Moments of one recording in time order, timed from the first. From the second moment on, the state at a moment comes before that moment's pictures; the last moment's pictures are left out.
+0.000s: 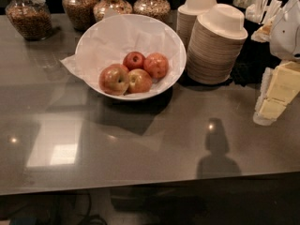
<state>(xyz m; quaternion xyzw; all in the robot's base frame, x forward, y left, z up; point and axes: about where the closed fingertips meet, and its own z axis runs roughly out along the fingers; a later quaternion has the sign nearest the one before) 0.443 -0.211 0.978 -0.61 0.77 -0.04 0.16</state>
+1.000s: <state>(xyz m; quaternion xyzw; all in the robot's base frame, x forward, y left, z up) 0.520 -0.119 0.960 -0.70 0.69 -0.05 0.18</state>
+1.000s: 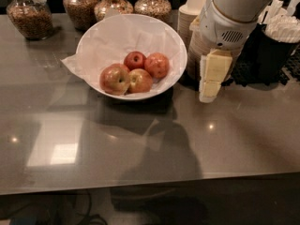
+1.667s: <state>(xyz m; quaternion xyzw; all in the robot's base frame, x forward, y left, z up) 0.538 -0.108 0.949 -0.70 0.68 -0.03 0.20</state>
